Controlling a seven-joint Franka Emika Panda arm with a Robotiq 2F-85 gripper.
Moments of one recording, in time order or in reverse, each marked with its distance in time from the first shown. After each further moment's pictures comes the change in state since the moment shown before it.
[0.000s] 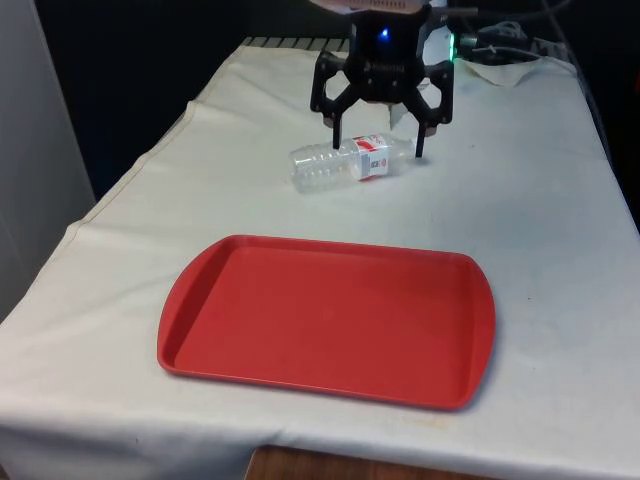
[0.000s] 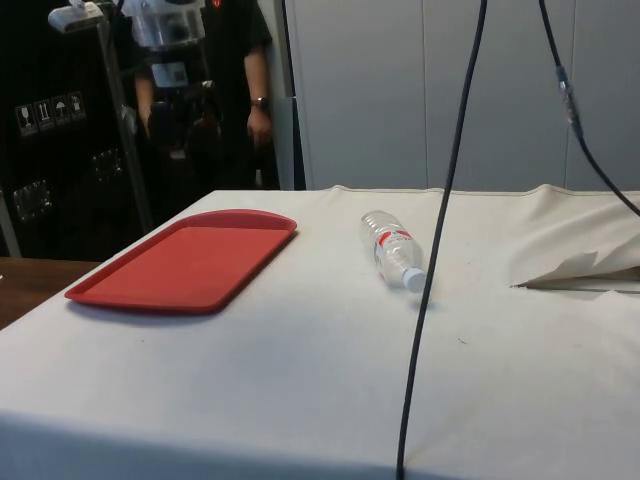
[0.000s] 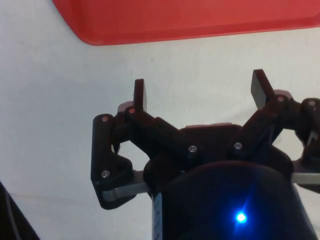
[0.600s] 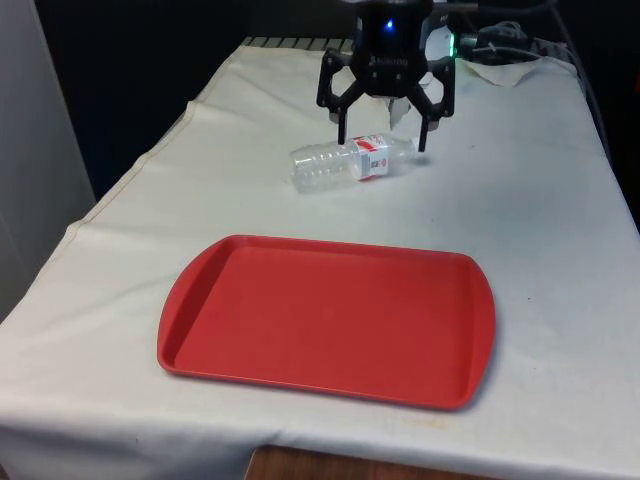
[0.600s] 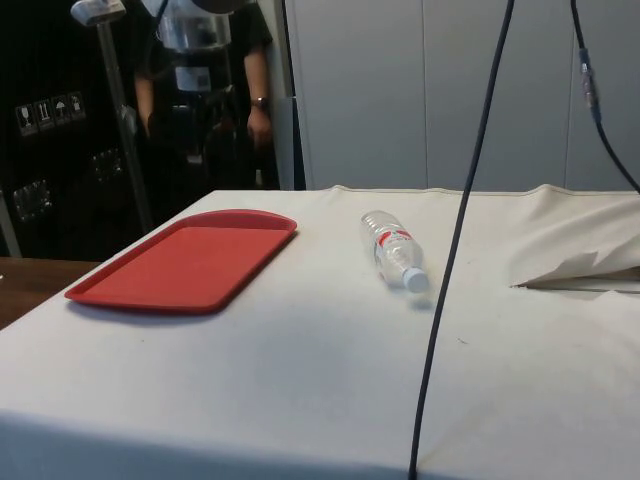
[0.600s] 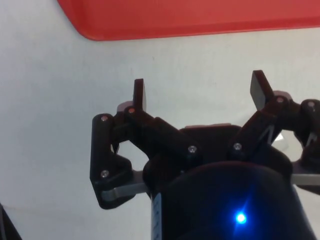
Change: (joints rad) arm 0.008 -0.123 0.004 -0.234 -0.012 0.195 0.007
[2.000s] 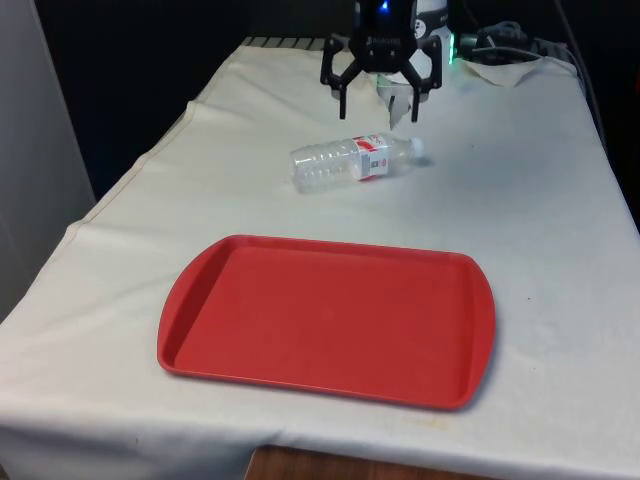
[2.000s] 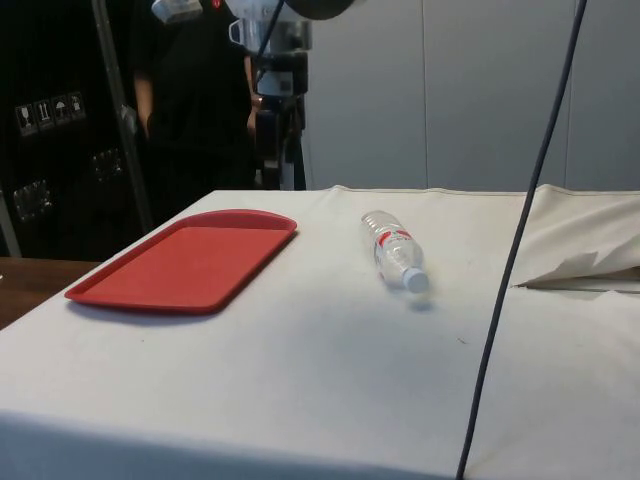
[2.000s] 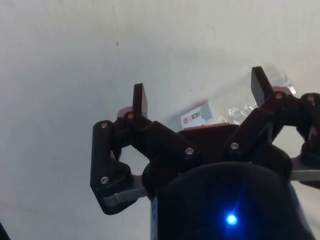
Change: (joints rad) arm -0.007 -0.265 -0.015 -0.439 -0.018 0.219 -0.083
